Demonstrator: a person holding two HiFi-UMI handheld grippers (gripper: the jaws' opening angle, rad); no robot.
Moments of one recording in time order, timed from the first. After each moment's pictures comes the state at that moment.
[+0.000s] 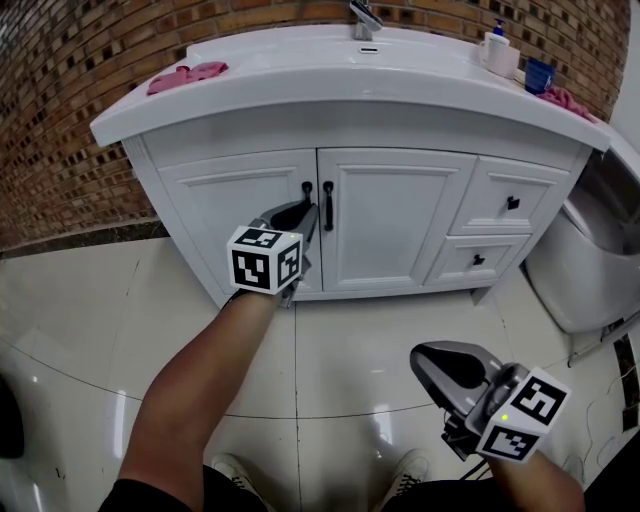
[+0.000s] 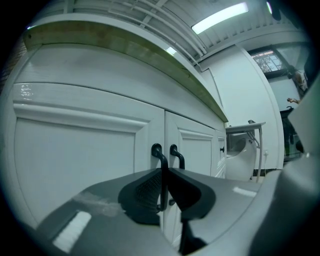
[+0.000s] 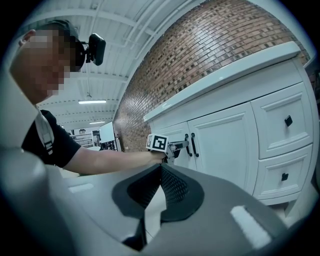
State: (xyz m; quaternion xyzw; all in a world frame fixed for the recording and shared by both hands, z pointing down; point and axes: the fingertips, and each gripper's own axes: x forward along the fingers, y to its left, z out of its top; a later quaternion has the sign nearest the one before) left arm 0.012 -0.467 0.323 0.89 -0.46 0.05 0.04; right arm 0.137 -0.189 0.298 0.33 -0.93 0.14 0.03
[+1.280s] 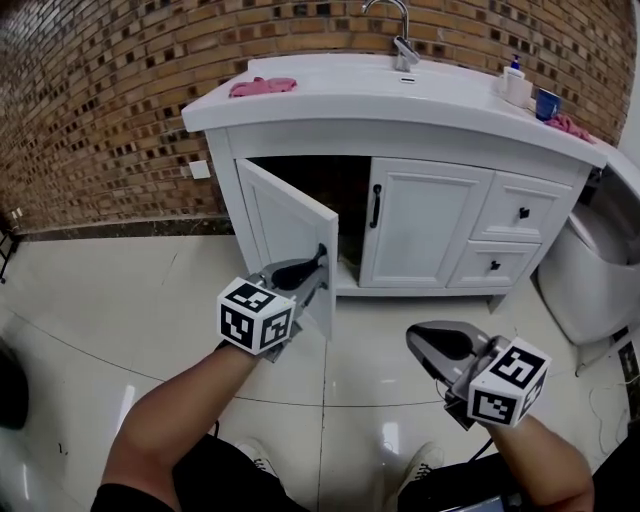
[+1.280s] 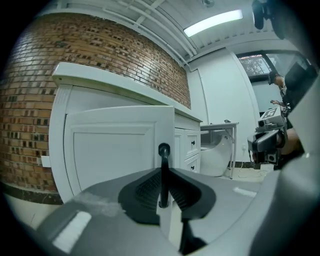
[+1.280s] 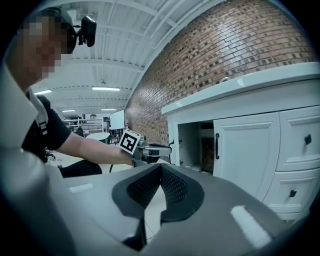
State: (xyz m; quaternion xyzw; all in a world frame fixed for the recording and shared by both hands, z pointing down) left arm -0.066 -0.285 0.328 0.91 -0.41 0.09 0.04; right arm 0.067 -0.148 0.296 0.28 -0.95 0.08 0.09
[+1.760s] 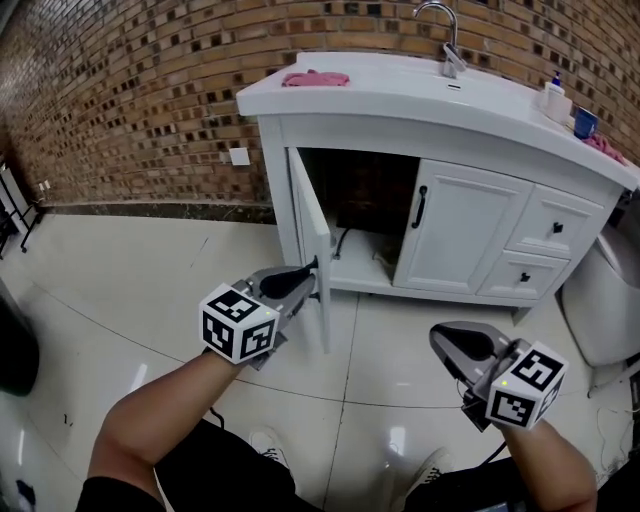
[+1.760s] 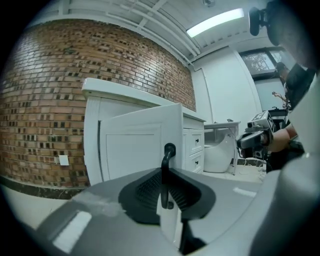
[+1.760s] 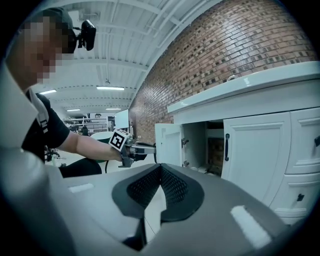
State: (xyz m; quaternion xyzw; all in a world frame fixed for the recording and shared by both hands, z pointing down) left arm -0.150 -0.233 0.324 0.89 -0.44 0.10 0.04; right arm 0.041 -0.142 0.293 0.26 -0.96 0.08 0.09
